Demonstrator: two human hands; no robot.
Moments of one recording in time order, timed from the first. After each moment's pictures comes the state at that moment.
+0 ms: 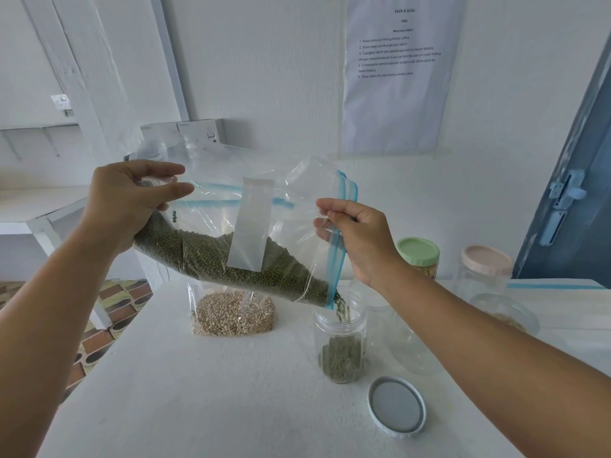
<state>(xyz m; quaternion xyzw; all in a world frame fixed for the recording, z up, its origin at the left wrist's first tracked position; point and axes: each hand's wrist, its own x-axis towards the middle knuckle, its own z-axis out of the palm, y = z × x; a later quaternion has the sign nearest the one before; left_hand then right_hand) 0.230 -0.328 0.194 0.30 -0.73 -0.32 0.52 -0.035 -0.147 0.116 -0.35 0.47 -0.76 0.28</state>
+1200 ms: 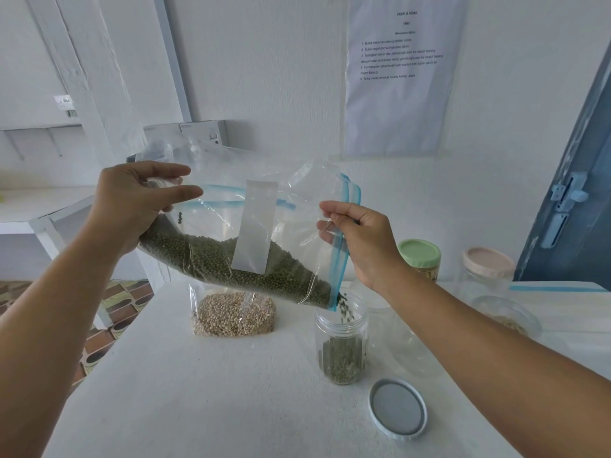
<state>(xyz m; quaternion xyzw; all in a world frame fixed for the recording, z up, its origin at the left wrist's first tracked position) 0.226 -0.311 0.198 0.31 -0.74 -0.31 0.52 -0.036 -0.145 0.115 -0.35 0.48 -0.76 0.28</state>
